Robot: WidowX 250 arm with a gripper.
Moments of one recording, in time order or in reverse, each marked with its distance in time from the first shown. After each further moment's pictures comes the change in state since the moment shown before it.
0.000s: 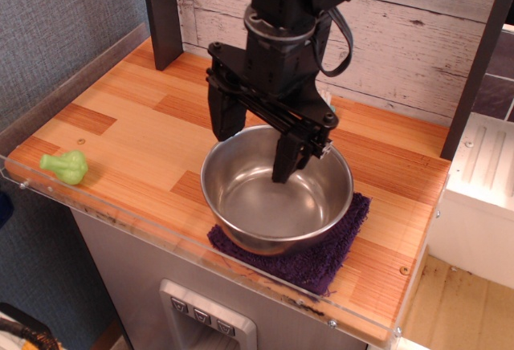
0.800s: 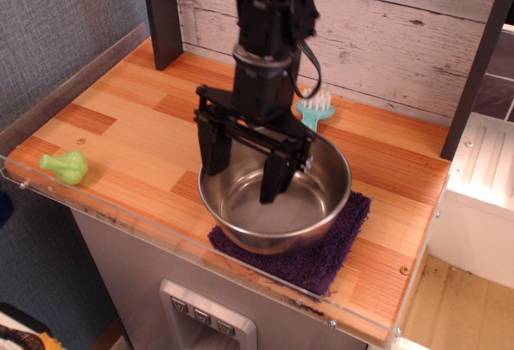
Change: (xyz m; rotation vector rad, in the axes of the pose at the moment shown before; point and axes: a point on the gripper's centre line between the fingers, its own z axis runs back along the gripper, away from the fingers) arm 0.001 0.013 -0.054 -0.102 0.244 0.131
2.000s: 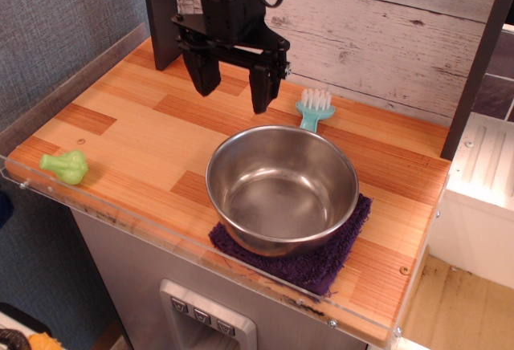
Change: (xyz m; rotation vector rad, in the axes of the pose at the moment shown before) arm 0.041 0.046 0.053 -0.062 -0.376 0.065
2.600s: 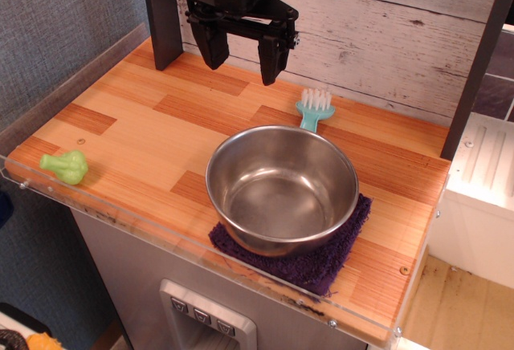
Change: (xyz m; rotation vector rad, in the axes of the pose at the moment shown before) arm 0.025 0.008 -0.001 0.005 -0.003 0.020
